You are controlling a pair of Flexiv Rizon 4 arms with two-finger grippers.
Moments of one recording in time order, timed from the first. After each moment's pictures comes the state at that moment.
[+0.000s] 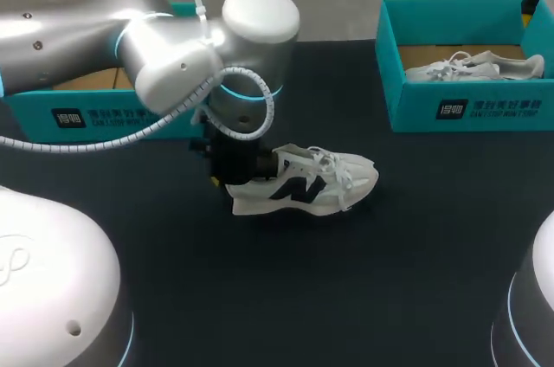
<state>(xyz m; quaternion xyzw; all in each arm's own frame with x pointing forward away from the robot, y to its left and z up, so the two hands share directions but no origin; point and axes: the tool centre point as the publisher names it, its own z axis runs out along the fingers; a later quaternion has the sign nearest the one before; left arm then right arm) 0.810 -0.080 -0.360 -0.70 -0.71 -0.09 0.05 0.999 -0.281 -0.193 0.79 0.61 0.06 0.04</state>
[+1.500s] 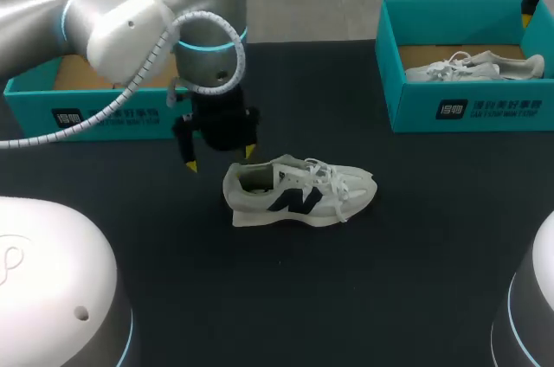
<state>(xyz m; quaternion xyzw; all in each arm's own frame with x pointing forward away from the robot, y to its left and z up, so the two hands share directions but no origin) 0.807 -0.068 -0.291 -0.57 -0.82 0.00 0.01 0.999 -0.281 -0.193 0.79 0.61 0.06 0.04</state>
